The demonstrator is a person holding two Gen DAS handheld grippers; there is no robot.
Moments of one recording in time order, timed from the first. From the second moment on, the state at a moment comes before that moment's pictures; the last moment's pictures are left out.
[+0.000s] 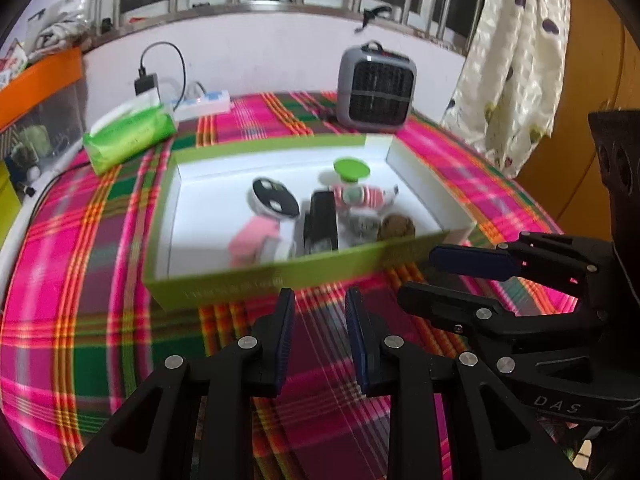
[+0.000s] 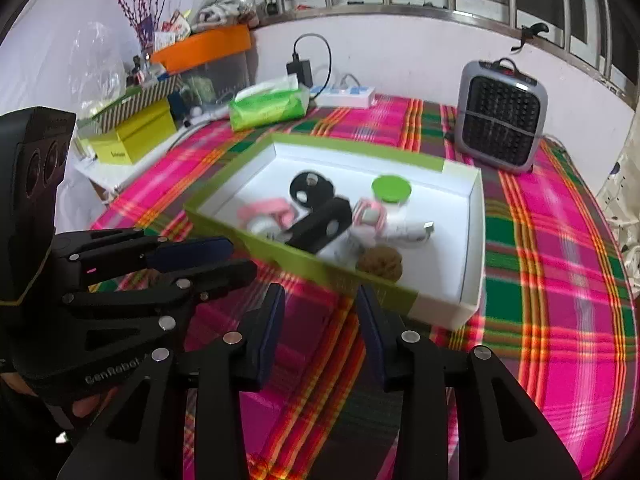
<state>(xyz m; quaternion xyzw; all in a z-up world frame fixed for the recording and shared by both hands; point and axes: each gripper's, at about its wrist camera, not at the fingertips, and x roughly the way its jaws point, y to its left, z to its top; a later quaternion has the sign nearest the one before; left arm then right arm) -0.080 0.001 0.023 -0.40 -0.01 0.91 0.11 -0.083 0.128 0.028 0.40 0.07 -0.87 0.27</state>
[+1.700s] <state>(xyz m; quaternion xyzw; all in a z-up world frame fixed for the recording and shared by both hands) -0.089 0.015 0.008 -0.42 0.06 0.91 -0.01 -0.090 0.129 0.004 0.42 0.09 -0.88 0.19</state>
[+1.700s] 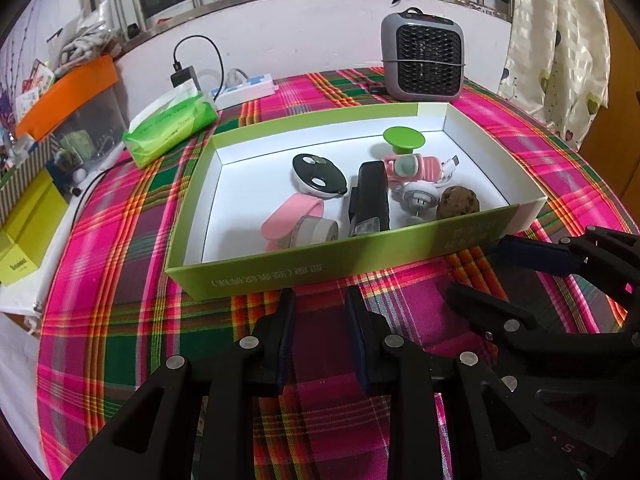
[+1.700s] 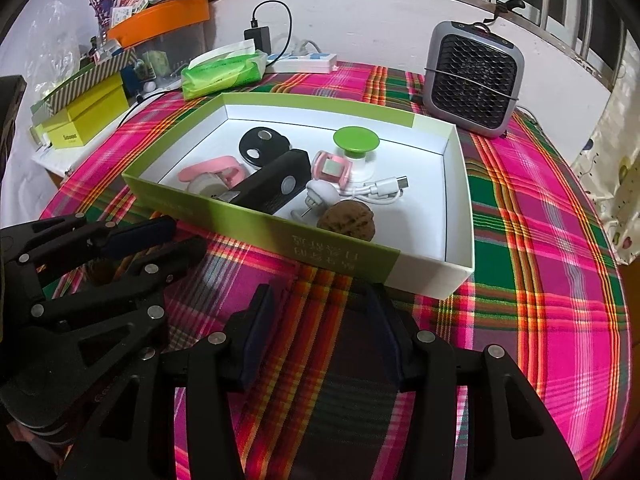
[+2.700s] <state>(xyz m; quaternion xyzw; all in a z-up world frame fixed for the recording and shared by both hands) -0.017 -0.051 0.030 -0.34 -0.03 0.94 -0.02 -0.062 0.125 0.009 0.41 0.08 -0.87 0.25</state>
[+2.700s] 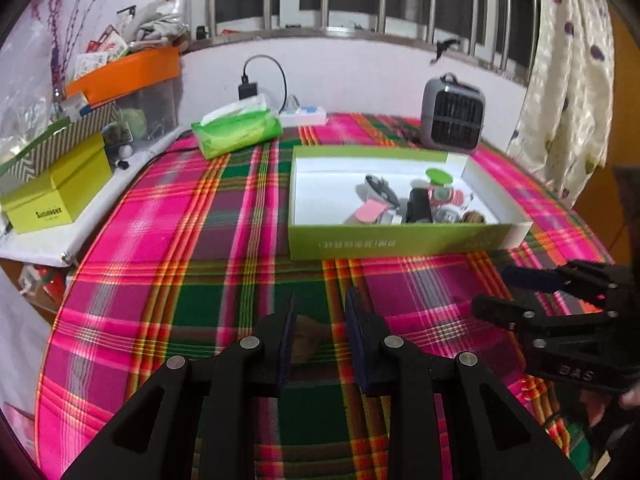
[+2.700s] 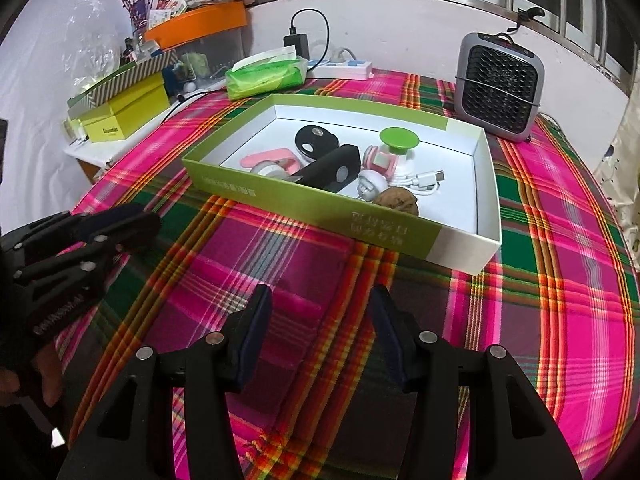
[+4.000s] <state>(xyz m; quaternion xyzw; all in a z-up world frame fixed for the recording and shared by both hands) -0.014 -0.058 0.022 -0.38 -0.04 0.92 0.01 -0.061 0.127 0.011 0.41 0.06 -0.87 0.26</state>
